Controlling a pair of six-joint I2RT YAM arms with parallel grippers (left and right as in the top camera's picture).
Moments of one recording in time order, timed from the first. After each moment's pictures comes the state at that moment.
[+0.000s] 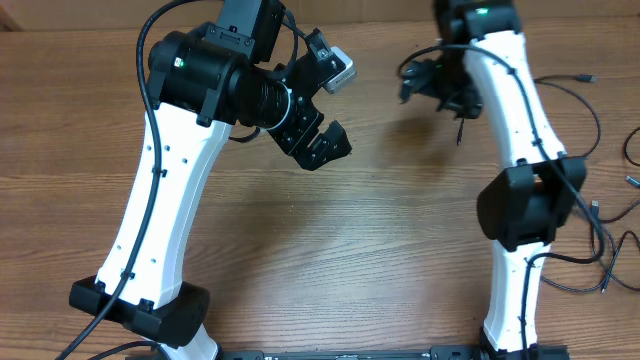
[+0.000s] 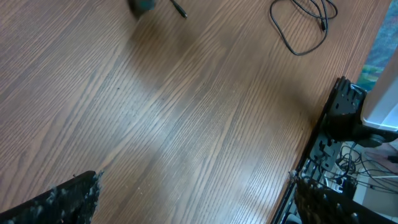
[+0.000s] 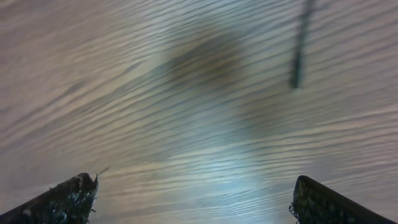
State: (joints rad) left arm -0.39 1.82 2.25 -1.57 0.51 0.40; right arm 0.19 2.29 2.34 -1.52 -0.03 0.47
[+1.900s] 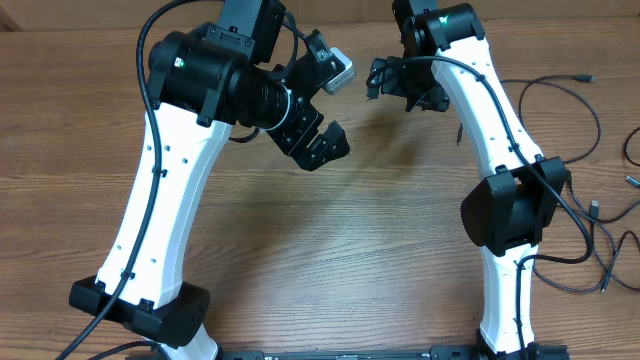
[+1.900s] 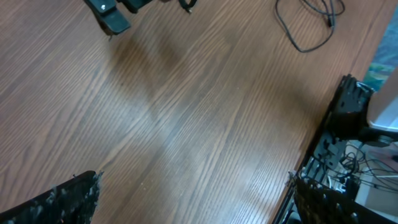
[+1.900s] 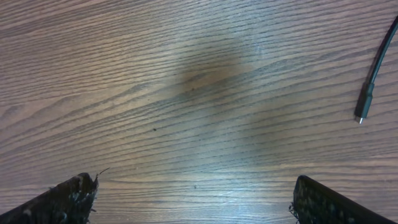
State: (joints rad) left arm -0.39 1.82 2.25 -1.57 0.49 0.40; right arm 0.28 2.29 2.34 -1.41 -0.03 0.46
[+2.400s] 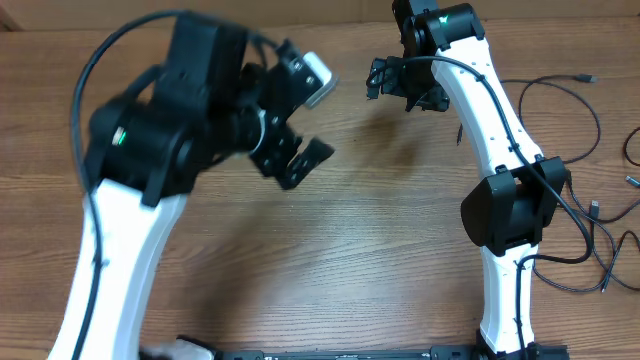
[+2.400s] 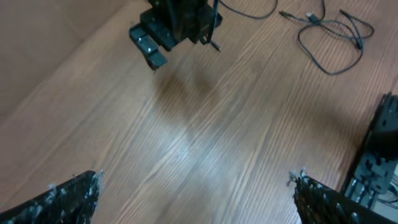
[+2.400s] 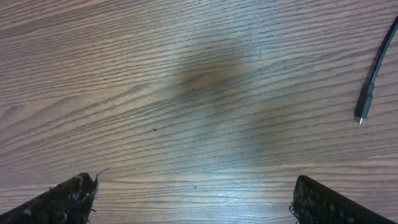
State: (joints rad) left arm -0.39 1.51 2.00 -1.35 0.39 0.40; right arm 0.28 2.29 2.34 -1.41 -0.03 0.46
